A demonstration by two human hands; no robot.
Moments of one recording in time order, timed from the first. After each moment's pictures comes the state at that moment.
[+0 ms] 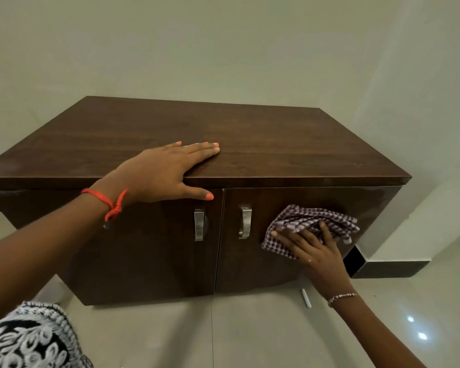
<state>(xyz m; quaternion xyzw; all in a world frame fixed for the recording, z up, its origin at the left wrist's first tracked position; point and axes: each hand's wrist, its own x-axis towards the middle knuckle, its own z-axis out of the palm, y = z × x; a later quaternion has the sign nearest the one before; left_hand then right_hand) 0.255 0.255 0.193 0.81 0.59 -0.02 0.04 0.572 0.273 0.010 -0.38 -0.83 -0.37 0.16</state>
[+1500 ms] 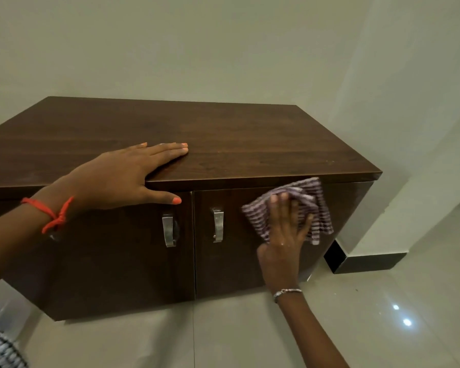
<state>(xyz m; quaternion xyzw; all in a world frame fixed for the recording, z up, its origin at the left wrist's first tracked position) 0.248 0.257 0.191 0.81 0.58 -0.01 0.05 0.508 0.275 0.014 -0.54 -0.69 -0.20 0.44</state>
